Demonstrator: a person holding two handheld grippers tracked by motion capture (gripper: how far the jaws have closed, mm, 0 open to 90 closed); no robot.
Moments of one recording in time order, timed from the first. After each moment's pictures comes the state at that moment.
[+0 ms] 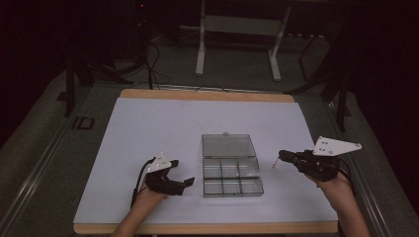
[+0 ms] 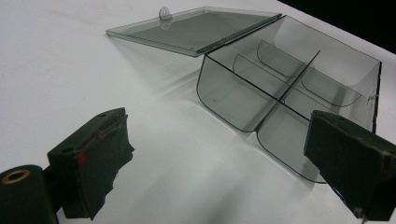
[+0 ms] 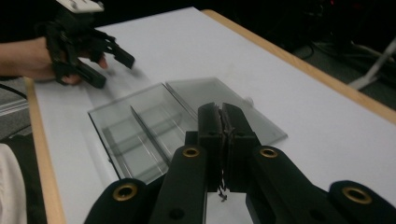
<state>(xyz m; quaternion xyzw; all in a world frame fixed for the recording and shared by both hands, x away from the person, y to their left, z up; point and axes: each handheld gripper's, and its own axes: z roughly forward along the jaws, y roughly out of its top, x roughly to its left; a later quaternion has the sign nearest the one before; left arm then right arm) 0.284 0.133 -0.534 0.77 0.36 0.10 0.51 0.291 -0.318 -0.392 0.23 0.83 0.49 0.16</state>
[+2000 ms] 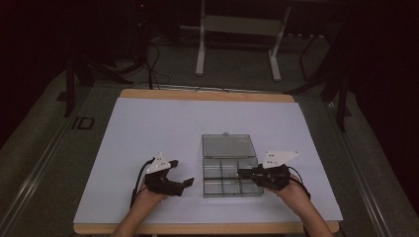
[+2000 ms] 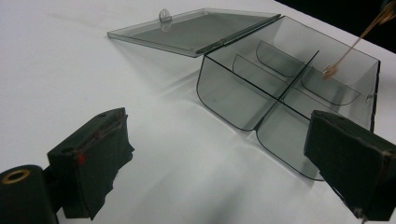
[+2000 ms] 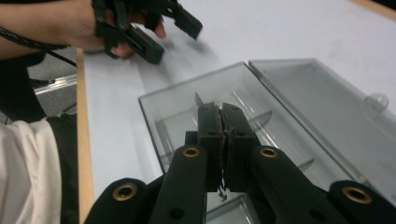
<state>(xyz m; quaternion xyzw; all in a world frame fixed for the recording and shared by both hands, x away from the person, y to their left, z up) 0.283 0.134 -0.534 0.77 0.36 0.10 0.51 0.297 -0.228 -0.460 0.17 0.87 0.47 0.05</state>
